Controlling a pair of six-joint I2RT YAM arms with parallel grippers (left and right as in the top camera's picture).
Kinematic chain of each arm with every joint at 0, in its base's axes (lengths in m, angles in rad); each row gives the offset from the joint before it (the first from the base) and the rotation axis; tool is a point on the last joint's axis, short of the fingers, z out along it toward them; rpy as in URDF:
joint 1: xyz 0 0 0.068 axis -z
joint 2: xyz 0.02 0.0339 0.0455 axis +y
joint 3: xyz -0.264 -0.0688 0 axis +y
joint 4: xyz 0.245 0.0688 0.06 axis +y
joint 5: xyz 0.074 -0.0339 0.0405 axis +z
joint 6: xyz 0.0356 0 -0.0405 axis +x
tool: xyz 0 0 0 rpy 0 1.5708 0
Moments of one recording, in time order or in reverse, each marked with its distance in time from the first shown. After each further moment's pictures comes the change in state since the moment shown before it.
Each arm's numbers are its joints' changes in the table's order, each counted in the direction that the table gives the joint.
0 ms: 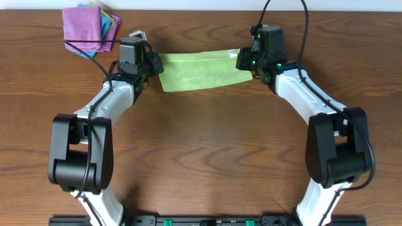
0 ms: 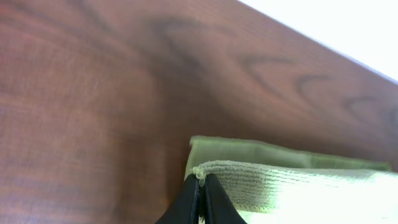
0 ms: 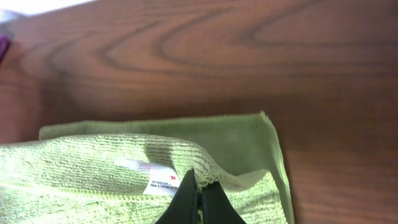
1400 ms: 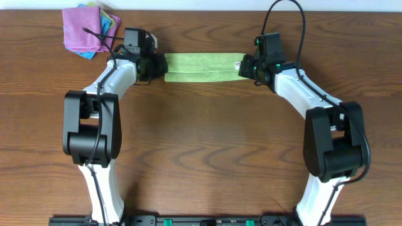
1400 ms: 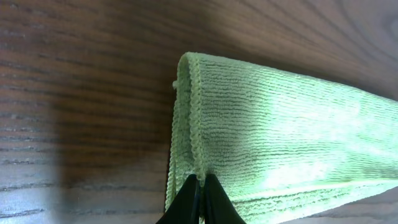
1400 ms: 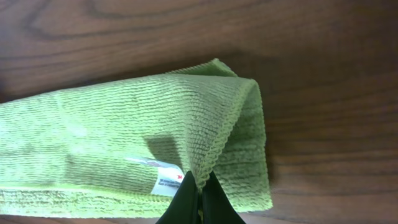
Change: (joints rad) left arm -0.020 0.238 -0.312 0.435 -0.236 0.082; right arm 0.016 0.047 -0.003 0.142 -0.043 0.097
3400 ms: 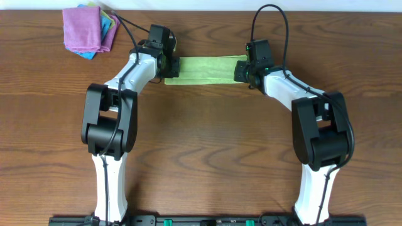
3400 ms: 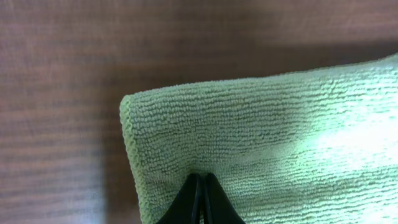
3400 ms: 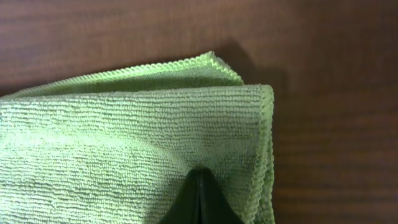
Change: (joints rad) left arm 0.118 0.118 -0.181 0.180 0.259 0.254; right arm -0.039 0.125 -0.025 -0.049 -0.086 -0.070
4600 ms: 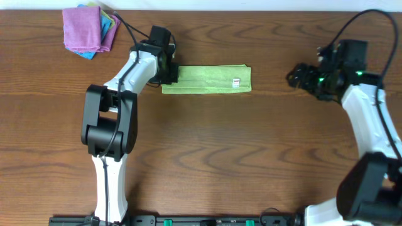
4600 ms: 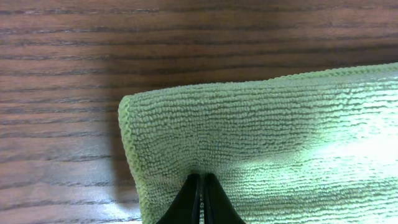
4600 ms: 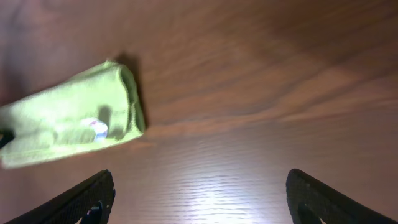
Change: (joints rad) left arm 0.013 -0.010 -0.021 0.166 0.026 -0.018; right arm 0.410 -0.458 0.152 0.433 0.333 -0.152
